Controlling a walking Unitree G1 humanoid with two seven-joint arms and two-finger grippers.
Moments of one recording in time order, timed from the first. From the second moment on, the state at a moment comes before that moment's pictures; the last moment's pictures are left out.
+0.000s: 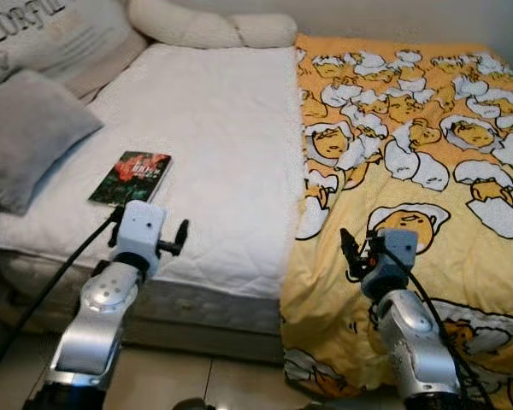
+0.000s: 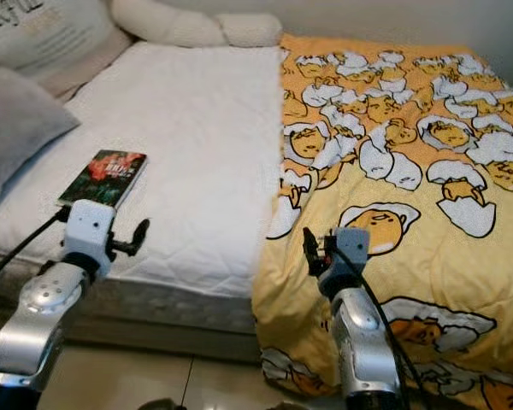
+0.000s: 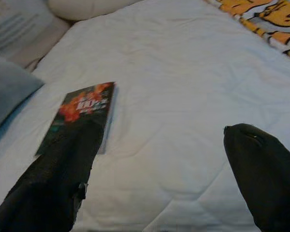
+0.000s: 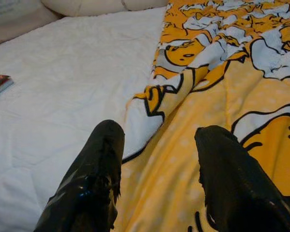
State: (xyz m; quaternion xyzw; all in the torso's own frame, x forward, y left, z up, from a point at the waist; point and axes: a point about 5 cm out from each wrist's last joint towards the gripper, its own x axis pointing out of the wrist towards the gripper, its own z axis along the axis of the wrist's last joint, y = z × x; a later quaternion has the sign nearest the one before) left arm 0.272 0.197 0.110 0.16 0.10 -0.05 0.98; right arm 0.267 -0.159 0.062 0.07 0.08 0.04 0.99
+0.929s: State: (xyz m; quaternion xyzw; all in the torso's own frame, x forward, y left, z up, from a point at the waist) left arm 0.262 0.204 0.097 0.13 0.10 -0.02 0.99; right arm 0.252 -0.159 0.058 0.07 0.10 0.05 0.99
